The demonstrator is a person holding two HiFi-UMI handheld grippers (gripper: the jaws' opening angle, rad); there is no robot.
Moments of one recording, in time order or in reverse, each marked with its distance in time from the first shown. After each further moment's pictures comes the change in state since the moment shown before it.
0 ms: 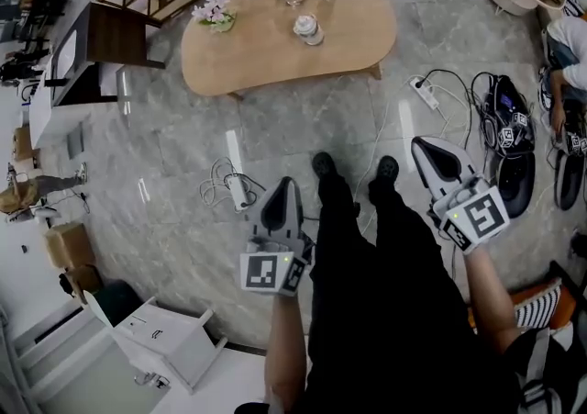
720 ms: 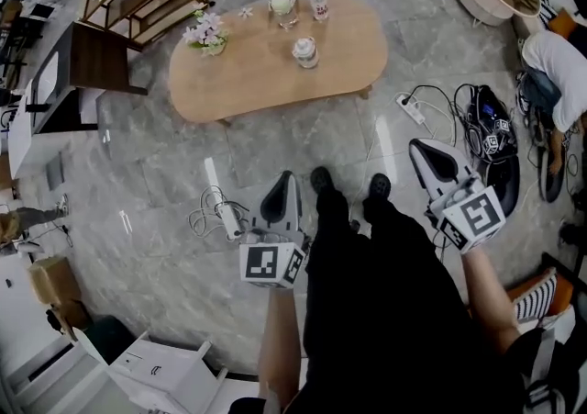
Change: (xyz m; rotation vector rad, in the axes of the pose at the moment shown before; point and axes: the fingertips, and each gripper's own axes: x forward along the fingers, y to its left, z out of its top) left arm 0.040 0.076 0.020 0.036 -0.025 -0.144; right arm 0.062 0.027 0.031 -0.078 0.038 -0.121
